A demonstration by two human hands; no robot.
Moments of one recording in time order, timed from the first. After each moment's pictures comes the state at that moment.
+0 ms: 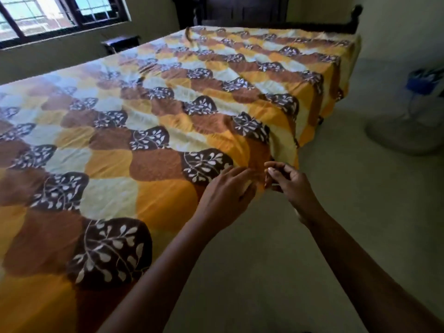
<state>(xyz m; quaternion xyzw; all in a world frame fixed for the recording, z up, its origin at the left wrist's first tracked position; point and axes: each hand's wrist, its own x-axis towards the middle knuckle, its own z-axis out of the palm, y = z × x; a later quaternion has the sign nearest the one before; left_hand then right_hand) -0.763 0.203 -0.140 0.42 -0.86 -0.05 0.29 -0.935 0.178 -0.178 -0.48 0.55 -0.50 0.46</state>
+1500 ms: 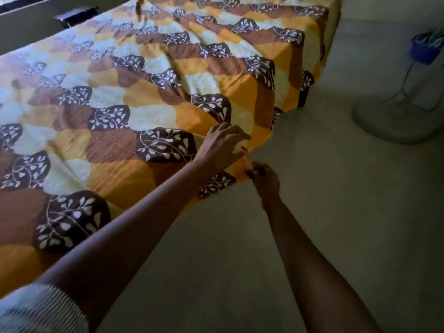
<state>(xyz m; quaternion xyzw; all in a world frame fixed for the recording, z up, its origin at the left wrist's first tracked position) -0.972 -0.035 -0.170 0.43 -0.89 -0.02 0.16 -1.101 0.000 -0.279 -0.38 0.68 -0.46 0.43</state>
